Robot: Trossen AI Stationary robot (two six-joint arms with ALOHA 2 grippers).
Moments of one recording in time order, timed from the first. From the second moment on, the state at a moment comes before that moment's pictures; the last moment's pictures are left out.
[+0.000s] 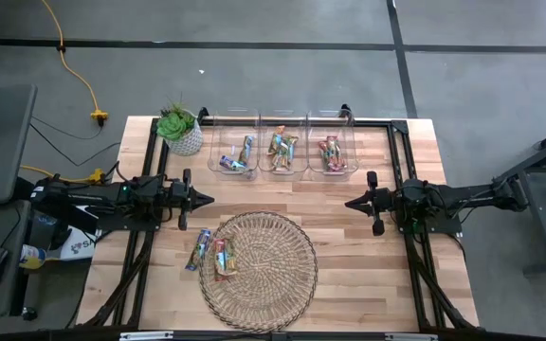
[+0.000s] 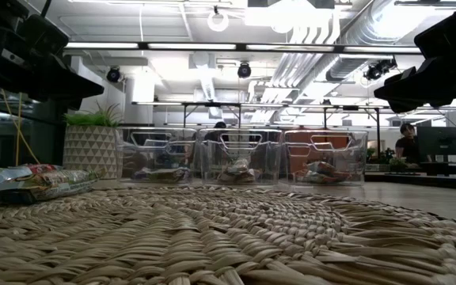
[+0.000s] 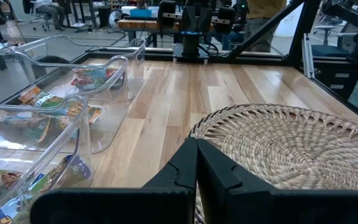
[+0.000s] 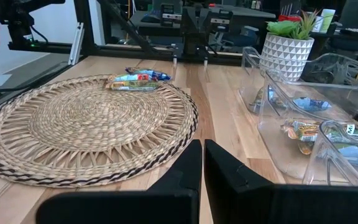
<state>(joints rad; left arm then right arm) -0.04 0.16 0.02 0.00 -0.08 -0.03 0.05 0.20 0.01 0.02 0.02 -0.04</state>
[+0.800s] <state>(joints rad) -0.04 0.16 0.13 -0.01 -0.10 -0.35 0.05 0.20 0.01 0.02 0.02 -0.04</state>
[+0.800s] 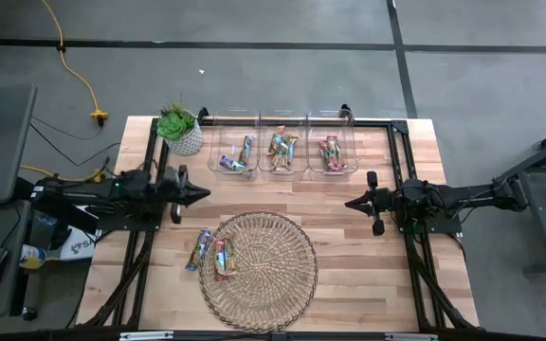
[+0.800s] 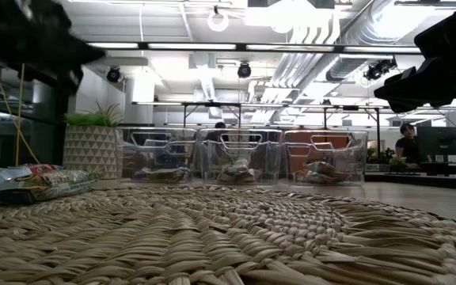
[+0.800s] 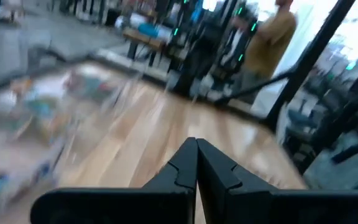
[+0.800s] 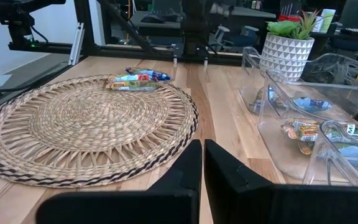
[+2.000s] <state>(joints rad) -0.04 0.65 1.37 -1.31 -0.30 -0.88 0.05 0.20 0.01 0.02 0.02 -0.04</state>
